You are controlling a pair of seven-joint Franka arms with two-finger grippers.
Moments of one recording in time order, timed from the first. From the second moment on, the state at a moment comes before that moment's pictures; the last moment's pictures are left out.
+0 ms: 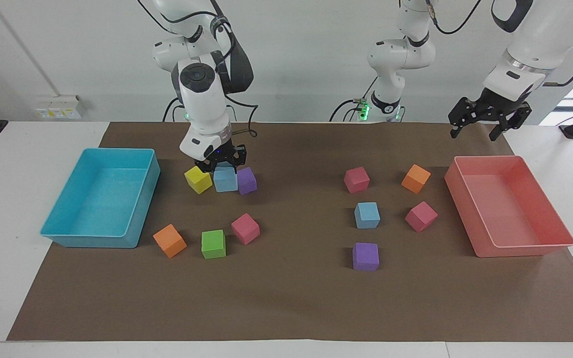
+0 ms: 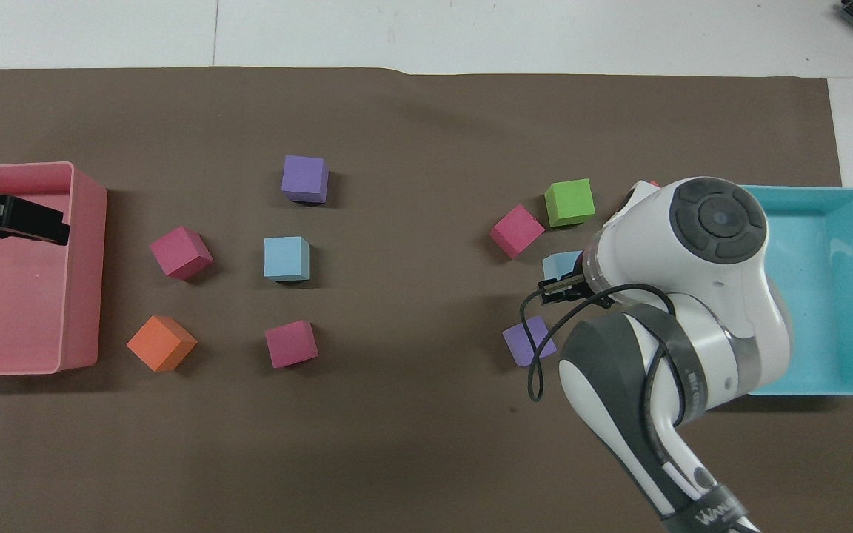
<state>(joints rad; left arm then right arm) -0.01 0.02 -0.06 -1.49 -0.02 1.53 0.07 0.36 0.07 -0.02 -1.93 0.02 1.97 0.12</state>
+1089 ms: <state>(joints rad) -0.01 0.02 -0.06 -1.49 -0.02 1.53 0.07 0.62 0.43 -0.02 -1.53 0.02 1.94 0.52</state>
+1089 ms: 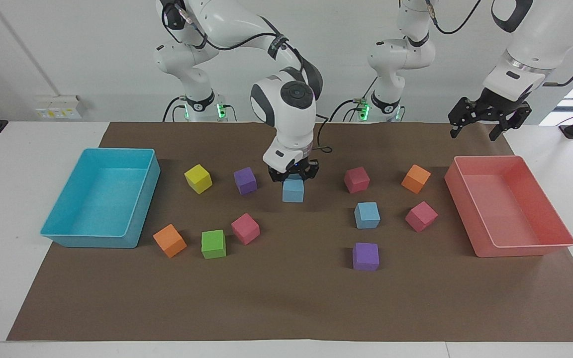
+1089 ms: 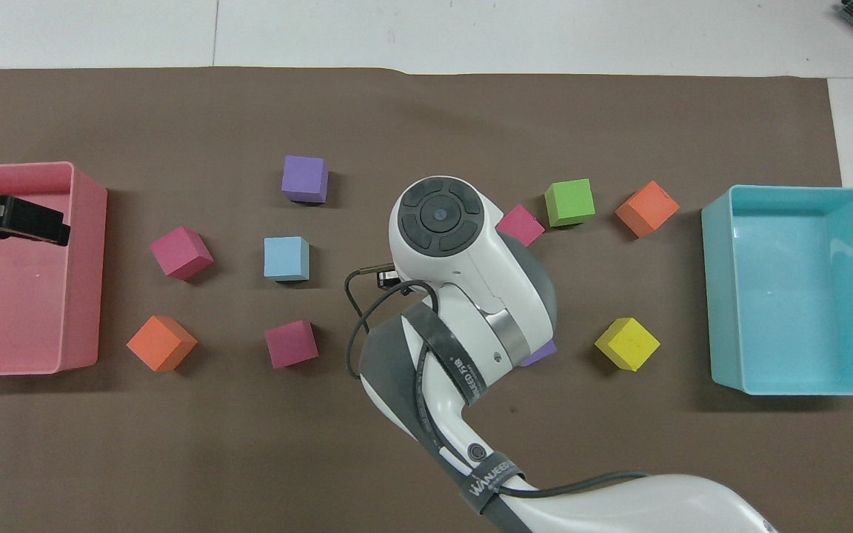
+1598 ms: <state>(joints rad) -0.01 0.02 -0.07 -1.49 -0.02 1.53 0.07 0.64 0.51 0.00 -1.50 0.03 2.02 0.55</state>
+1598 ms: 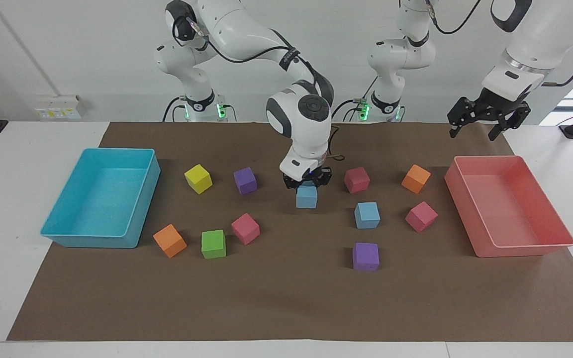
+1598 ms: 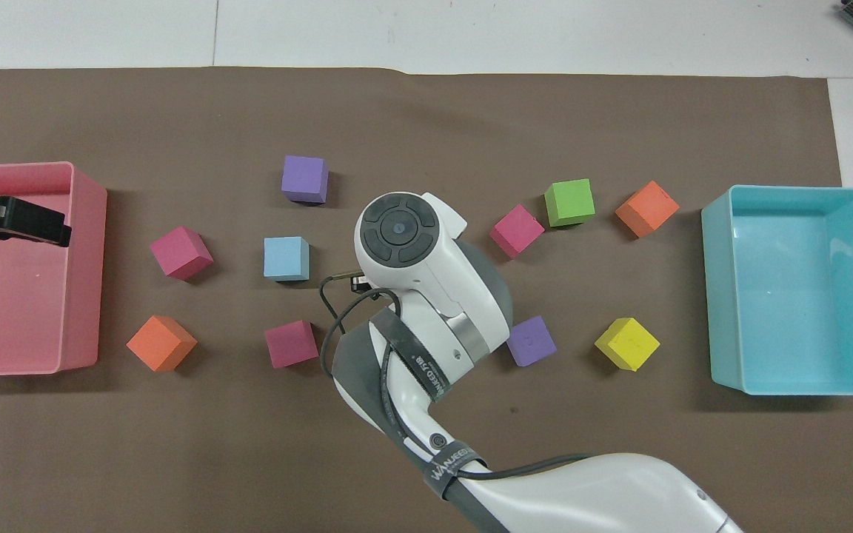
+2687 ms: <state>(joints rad) -0.01 0.02 -0.07 -1.49 -0.02 1.52 0.07 0.66 0.54 0.00 -1.61 0.03 2.15 0.49</state>
